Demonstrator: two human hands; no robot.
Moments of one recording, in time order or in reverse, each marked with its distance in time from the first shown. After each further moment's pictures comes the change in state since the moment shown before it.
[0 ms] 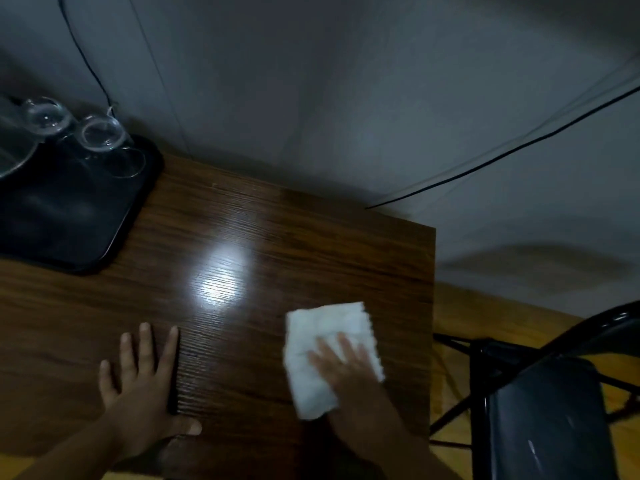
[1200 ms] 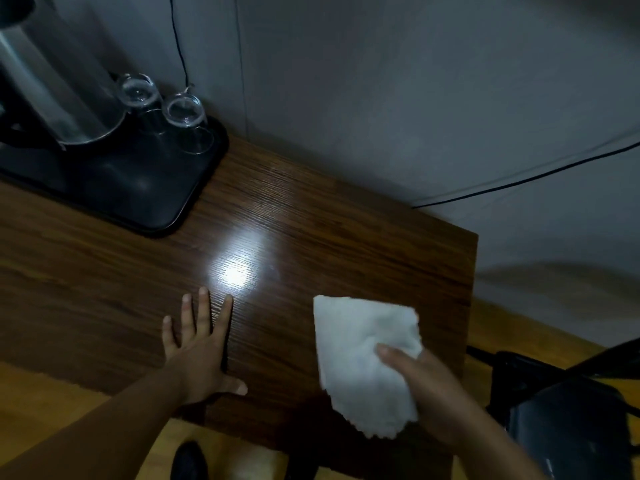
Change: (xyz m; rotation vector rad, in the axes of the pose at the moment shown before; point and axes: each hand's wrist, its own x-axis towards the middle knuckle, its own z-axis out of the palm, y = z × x) left_hand -0.008 -0.004 -0.004 -0.004 0.030 0.105; right_hand 0.013 -0.048 -0.119 1.321 -0.205 0.918
